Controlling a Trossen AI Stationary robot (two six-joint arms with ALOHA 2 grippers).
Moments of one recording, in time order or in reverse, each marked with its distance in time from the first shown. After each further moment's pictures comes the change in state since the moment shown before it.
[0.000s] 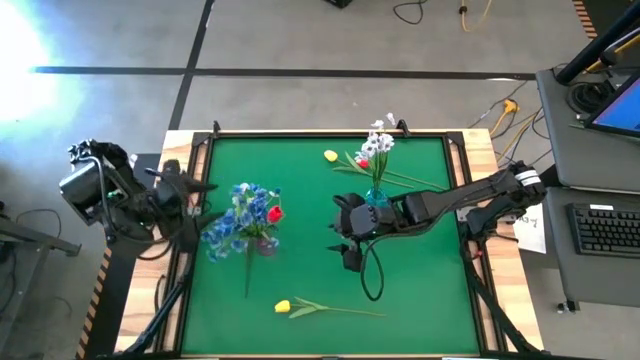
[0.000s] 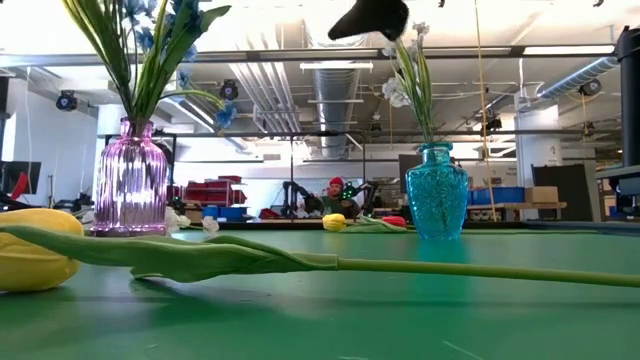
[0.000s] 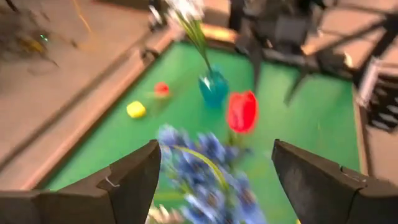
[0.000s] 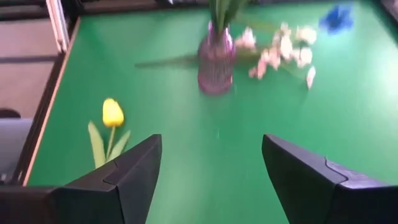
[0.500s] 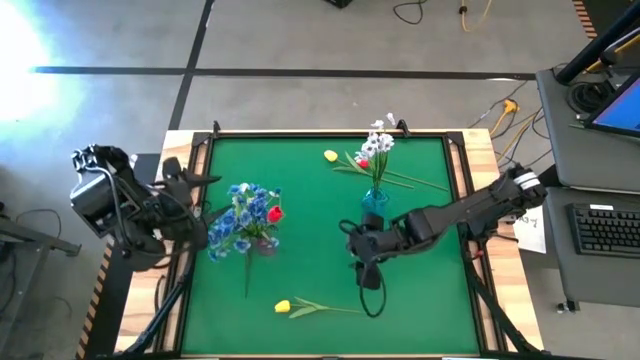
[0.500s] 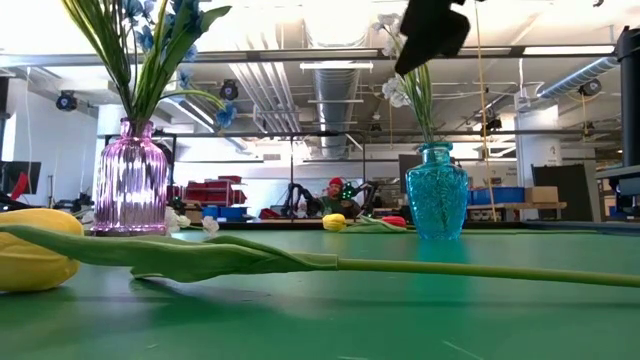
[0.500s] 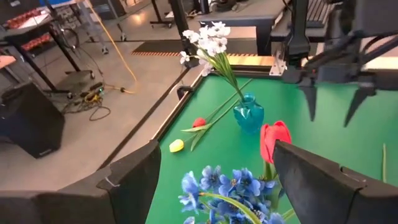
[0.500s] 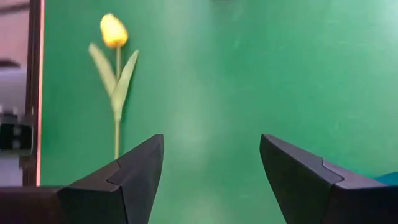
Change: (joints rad) left arm 0.002 0.053 -0.023 0.005 -0.185 0.117; right arm 0.120 0.014 -0.027 -0.229 -0.001 0.222
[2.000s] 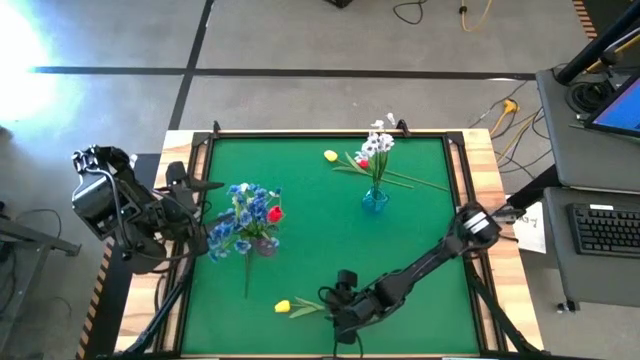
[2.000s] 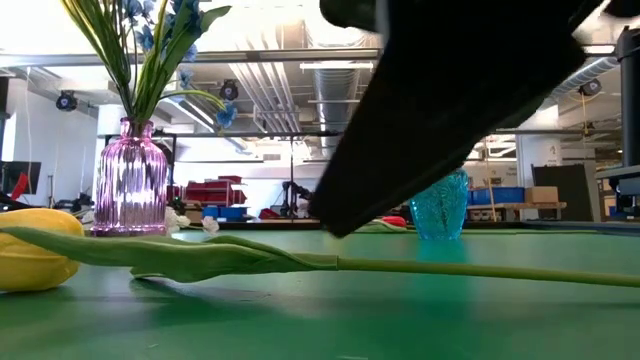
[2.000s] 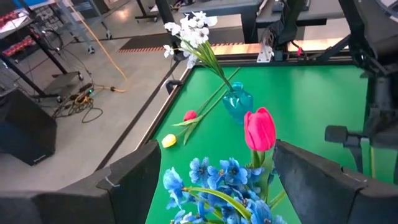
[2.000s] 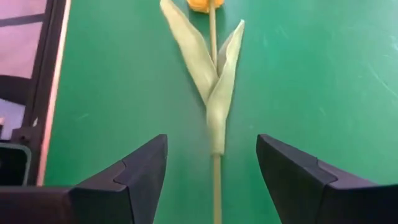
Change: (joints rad) left arm -0.003 0.006 0.000 0.031 0.061 0.083; right arm 0.210 0.482 0.020 0.551 0.146 0.128
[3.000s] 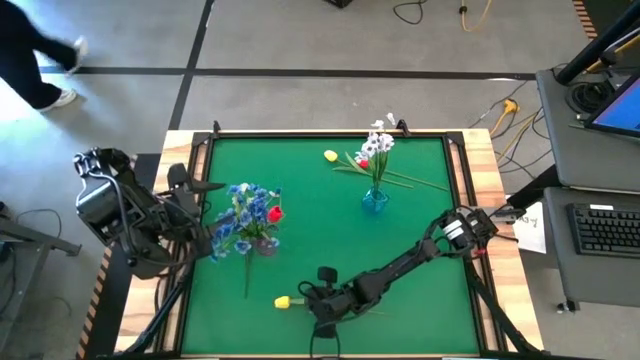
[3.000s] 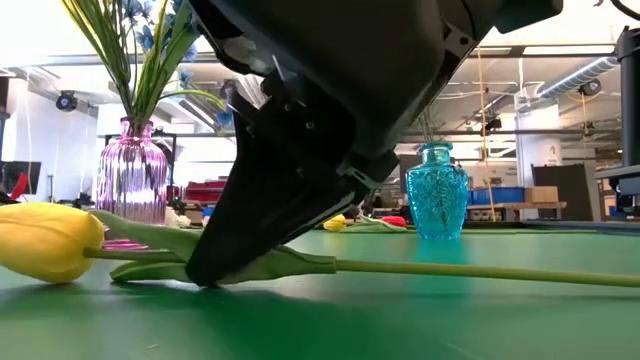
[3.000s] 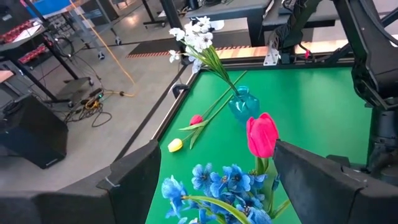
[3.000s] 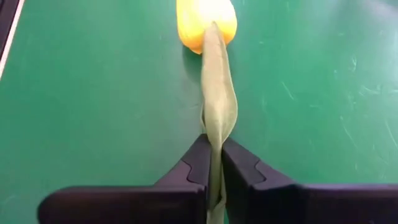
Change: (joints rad) left arm 0.001 0.028 0.000 0.002 -0.038 0.000; right arm -0.070 0.168 0.185 0.018 -0.011 -0.118
